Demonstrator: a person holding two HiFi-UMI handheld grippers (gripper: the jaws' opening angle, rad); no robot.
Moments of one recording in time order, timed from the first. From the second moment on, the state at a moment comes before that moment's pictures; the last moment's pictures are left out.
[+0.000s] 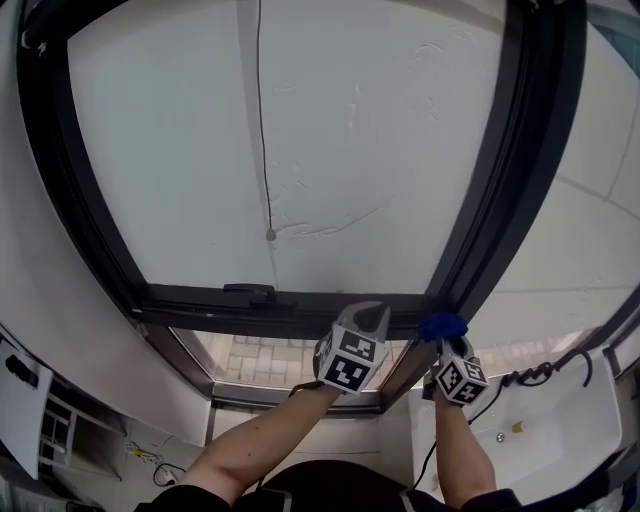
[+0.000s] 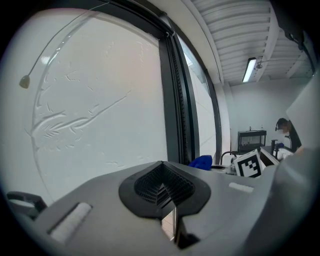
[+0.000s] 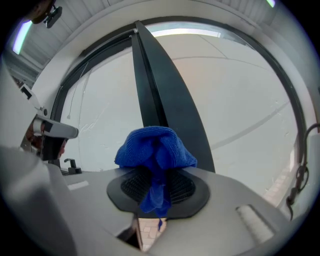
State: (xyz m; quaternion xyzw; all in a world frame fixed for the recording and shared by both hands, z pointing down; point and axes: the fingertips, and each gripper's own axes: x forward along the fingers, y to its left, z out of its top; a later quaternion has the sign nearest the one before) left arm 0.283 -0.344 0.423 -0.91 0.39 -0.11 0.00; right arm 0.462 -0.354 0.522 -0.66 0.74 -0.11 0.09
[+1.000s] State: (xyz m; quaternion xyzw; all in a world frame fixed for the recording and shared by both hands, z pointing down) left arm 0.139 -0.337 0.384 -0.85 0.52 -0.06 0.00; right arm 0.324 -0.338 0.374 -0.53 0.84 -0.07 0.08
